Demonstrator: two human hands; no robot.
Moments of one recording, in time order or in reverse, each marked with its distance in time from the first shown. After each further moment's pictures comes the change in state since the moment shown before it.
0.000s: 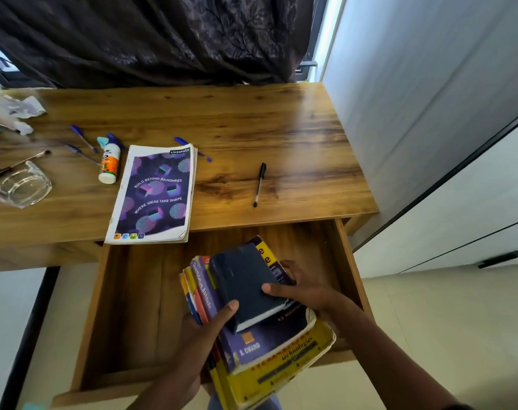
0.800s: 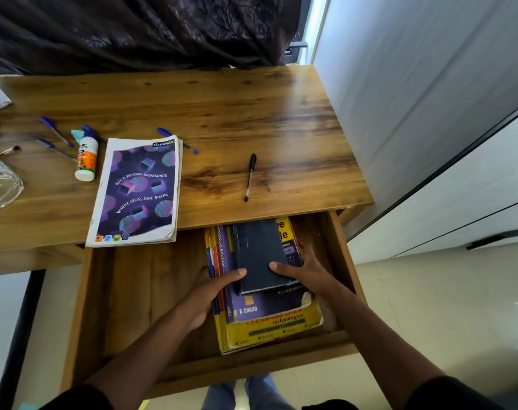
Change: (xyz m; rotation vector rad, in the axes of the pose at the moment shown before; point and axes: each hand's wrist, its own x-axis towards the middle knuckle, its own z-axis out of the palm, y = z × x) left_hand 0.083 0.037 0.023 0.195 -0.305 -0.069; right_hand 0.032 0.024 -0.026 0.139 0.259 -0.026
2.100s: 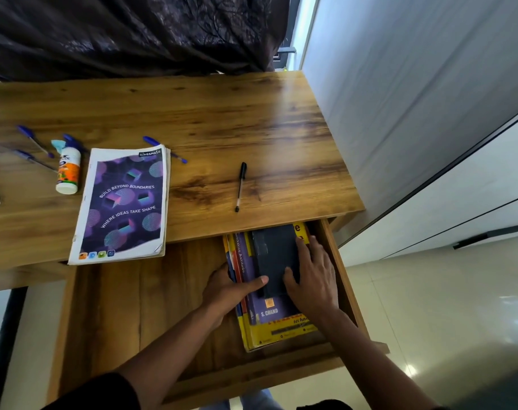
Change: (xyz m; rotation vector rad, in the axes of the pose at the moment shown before) left_hand 0.028 0.012 0.050 0.377 0.123 0.164; right_hand -0.017 0.004 0.003 -0.838 0.461 -0.243
